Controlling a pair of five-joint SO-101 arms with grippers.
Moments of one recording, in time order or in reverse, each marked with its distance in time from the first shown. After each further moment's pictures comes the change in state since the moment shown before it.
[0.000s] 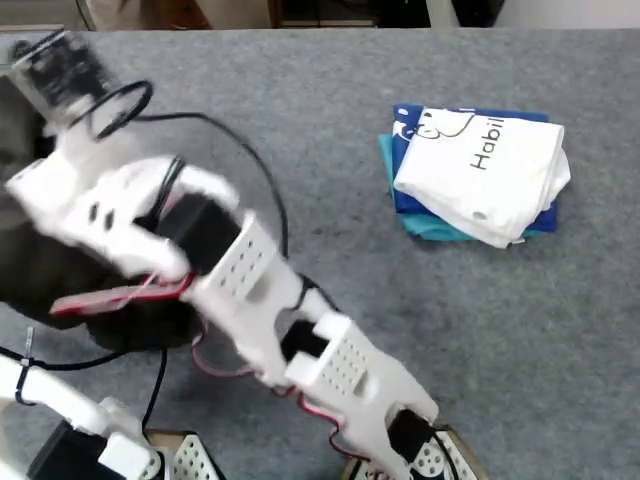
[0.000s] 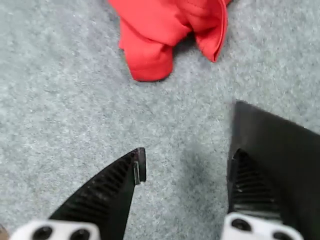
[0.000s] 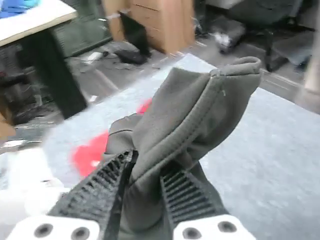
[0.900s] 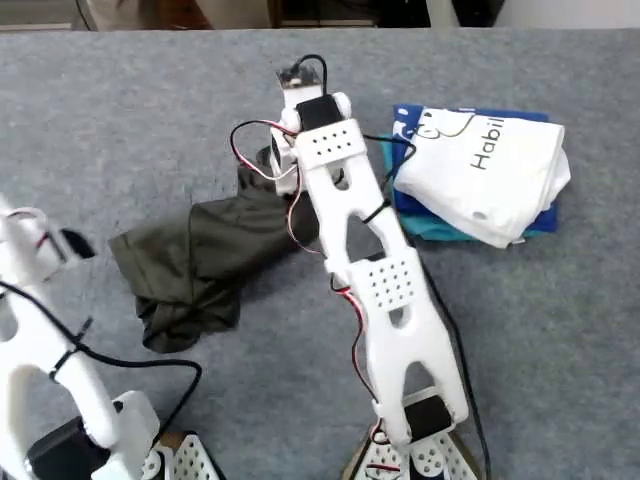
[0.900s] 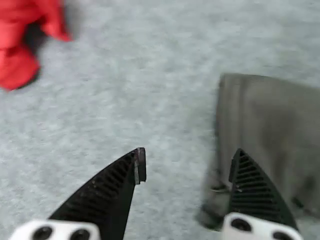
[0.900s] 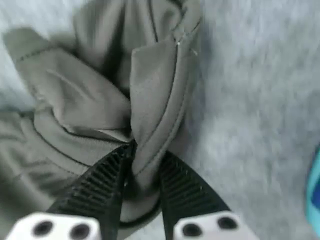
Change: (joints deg) left arm 29.5 0.4 -7.7 12.3 3.2; right arm 34.4 15.0 30.2 21.8 4.6
